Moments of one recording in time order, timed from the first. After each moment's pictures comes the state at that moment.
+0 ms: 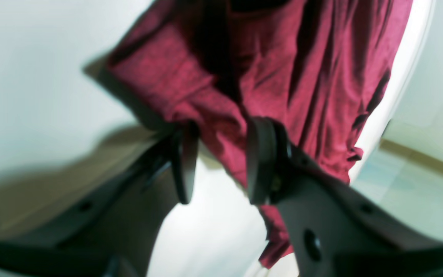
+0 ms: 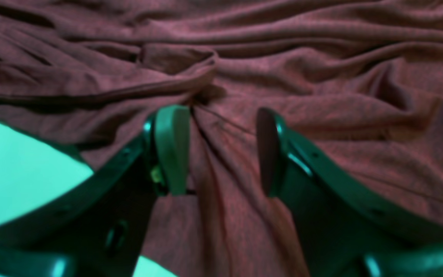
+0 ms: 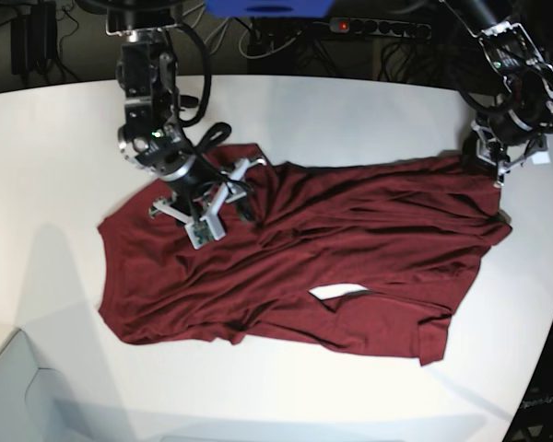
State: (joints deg) left arm 6.5 -6.9 -44.7 82.5 -53.7 12.7 62.5; right arm -5.8 -3.6 -0.6 92.6 -0.9 26.4 -30.3
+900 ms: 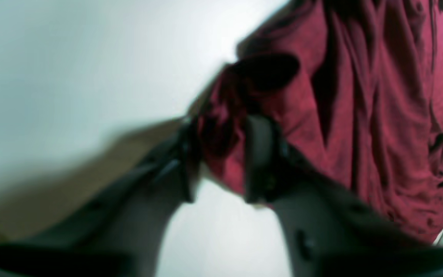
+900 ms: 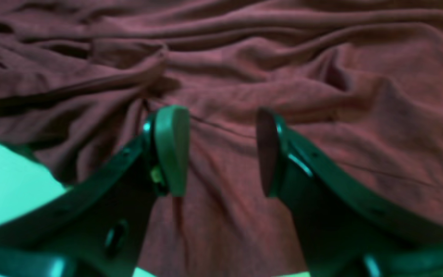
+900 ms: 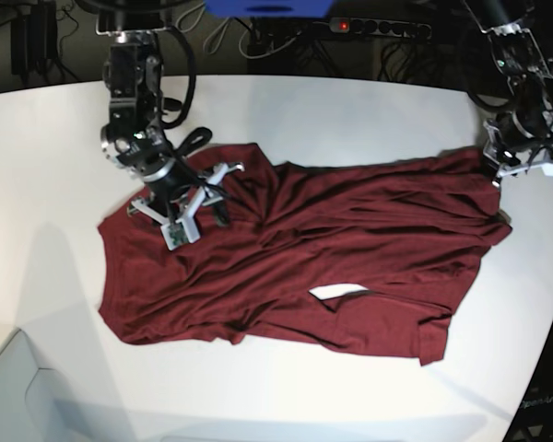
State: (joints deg) left arm 9.4 -12.0 -34.9 83.7 -46.8 12.8 51.9; right arm -5.8 -2.5 3.9 92.7 -0.8 26.4 -30.4
